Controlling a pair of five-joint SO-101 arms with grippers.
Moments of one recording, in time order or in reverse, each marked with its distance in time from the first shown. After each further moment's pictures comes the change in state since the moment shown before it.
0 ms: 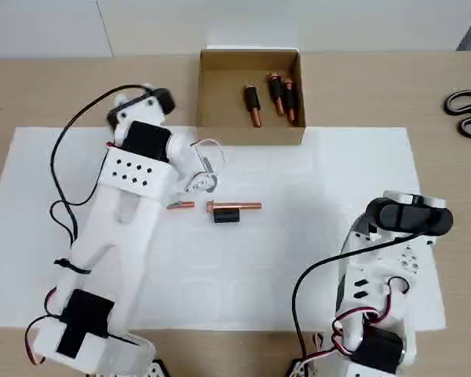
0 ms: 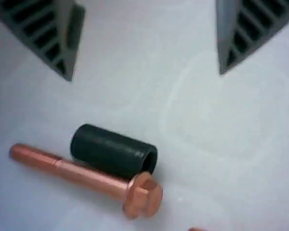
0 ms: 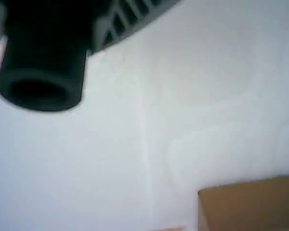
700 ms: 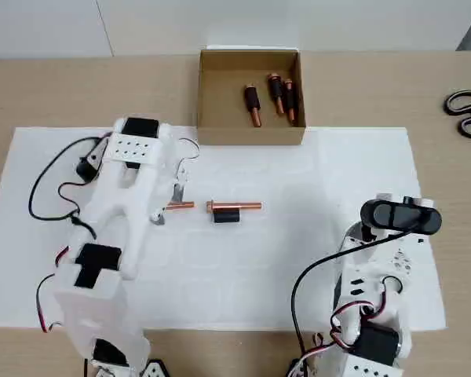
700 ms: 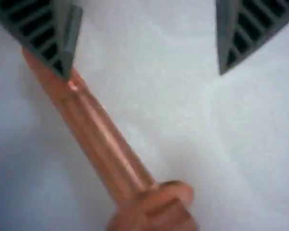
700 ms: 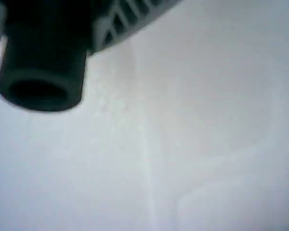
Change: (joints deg) left arm -9.4 22.5 0.4 -2.7 22.2; right arm 0.0 0.0 4.7 0.0 0.0
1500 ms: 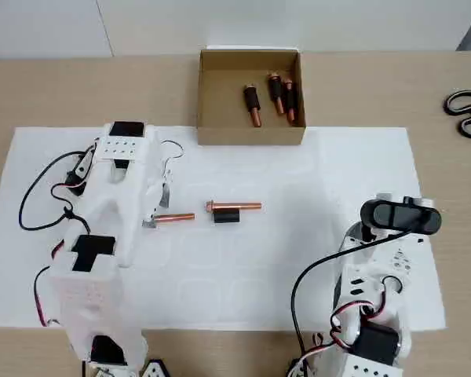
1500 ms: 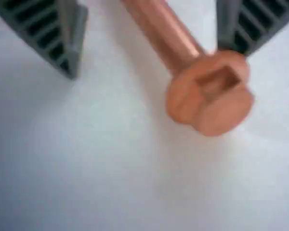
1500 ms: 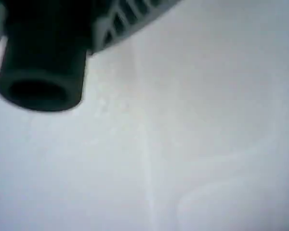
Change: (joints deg) left arm -4.7 5.5 -0.8 -2.2 3.2; right arm 0.0 0.0 0.0 0.0 0.0
